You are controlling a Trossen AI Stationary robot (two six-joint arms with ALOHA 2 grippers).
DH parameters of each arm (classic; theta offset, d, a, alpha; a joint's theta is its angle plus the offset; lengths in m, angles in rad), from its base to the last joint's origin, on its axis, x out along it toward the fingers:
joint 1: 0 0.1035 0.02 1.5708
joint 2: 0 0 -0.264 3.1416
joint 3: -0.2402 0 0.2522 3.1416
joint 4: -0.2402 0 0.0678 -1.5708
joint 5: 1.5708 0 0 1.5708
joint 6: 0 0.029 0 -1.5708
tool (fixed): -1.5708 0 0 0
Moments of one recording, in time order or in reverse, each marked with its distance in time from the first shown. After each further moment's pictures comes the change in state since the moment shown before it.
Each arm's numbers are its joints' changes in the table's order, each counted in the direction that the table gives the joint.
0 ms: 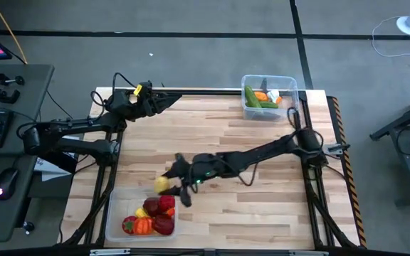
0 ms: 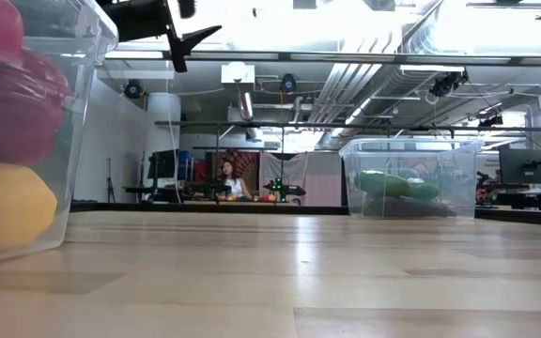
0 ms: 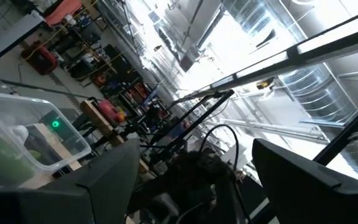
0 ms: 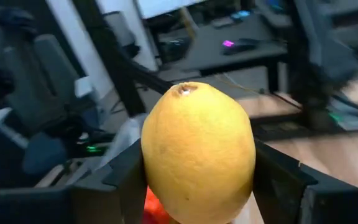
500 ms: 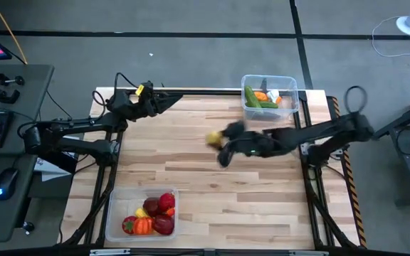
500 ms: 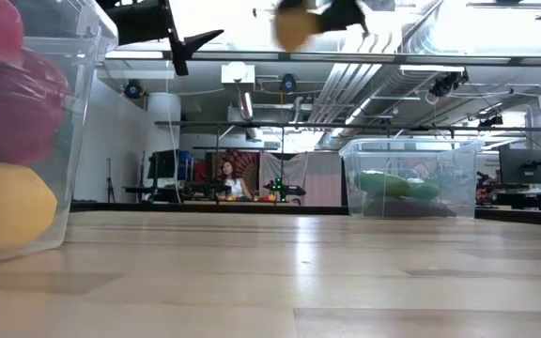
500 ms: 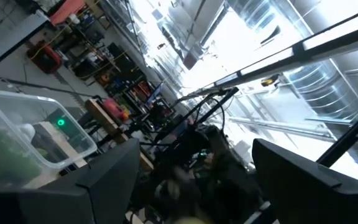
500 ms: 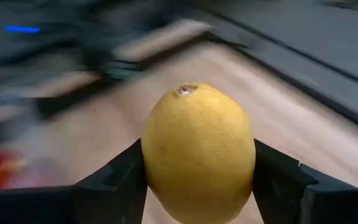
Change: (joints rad) left arm 0.003 -0.019 0.000 0.000 0.000 0.015; right arm -0.042 0.614 0.432 -0.571 -0.587 0.218
